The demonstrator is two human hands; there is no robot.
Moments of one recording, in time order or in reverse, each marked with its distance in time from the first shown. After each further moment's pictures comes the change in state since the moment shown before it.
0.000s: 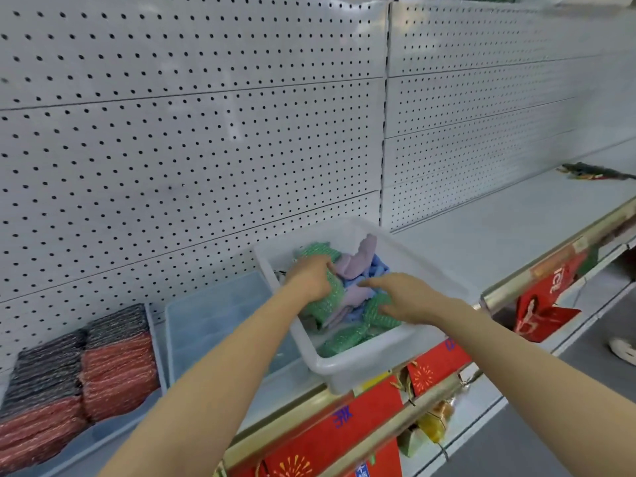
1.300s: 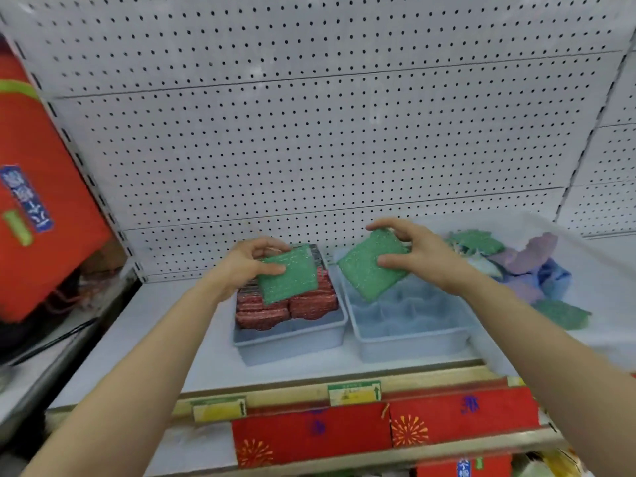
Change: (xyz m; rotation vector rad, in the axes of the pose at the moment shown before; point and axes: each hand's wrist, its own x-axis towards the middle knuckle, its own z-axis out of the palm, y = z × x) left_hand -0.259 -0.294 -0.120 -0.841 0.315 -0.314; right_hand 0.028 -0.261 -0.006 0.868 0.077 -0.463
